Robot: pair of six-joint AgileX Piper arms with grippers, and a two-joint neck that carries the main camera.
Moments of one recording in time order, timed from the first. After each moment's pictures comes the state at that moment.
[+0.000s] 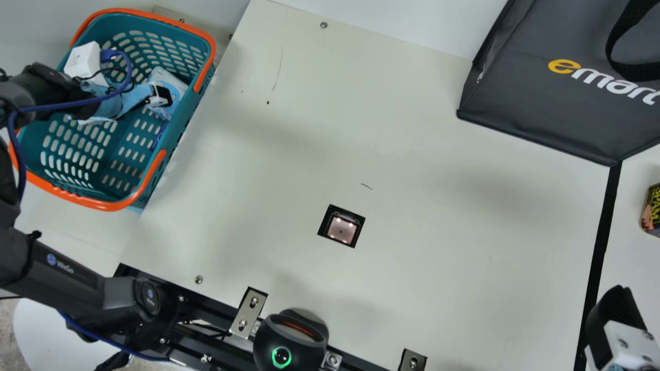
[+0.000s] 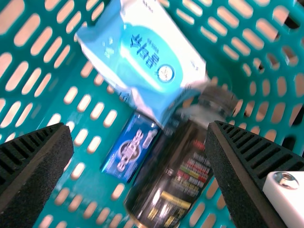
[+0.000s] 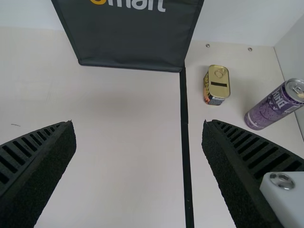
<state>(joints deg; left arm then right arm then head) 38.0 110.0 -58.5 -35.1 26.3 33.1 0.7 42.6 -69.8 -0.7 69.5 0.0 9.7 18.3</state>
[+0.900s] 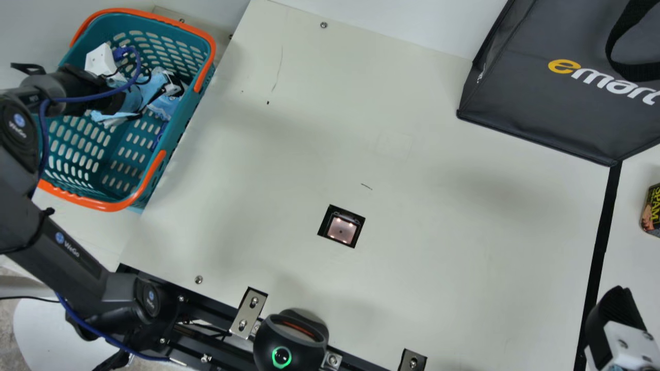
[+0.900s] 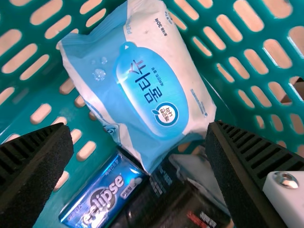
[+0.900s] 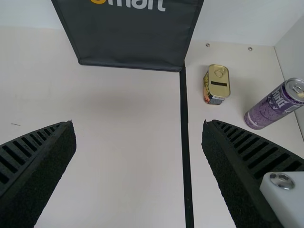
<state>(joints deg) 34.5 121.0 -63.5 -41.2 18.8 26.3 0.7 42.6 -69.8 -0.7 69.6 0.0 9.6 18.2</state>
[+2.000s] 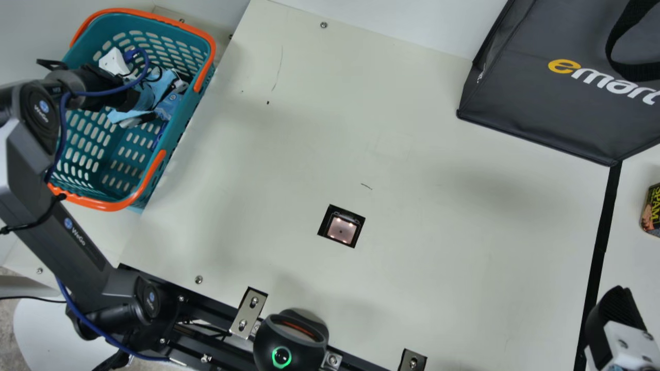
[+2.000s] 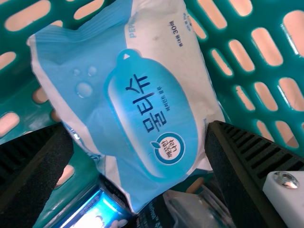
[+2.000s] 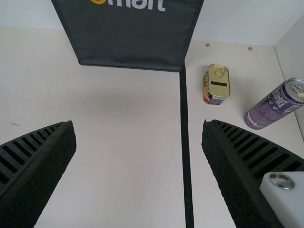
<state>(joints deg) 32.7 128.5 -69.0 -40.7 17.1 18.2 0.7 42.6 -69.8 -0.7 69.6 0.0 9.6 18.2</state>
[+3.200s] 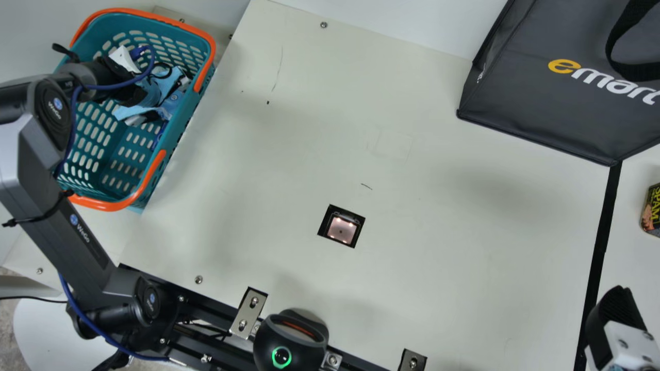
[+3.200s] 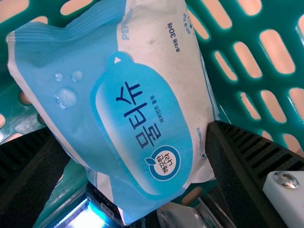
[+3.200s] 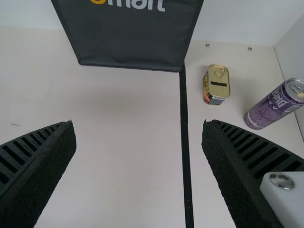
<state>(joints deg) 30.5 131.1 -73.2 -25.6 19.4 0.5 0.7 42.6 -69.8 -0.7 69.6 0.0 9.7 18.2</state>
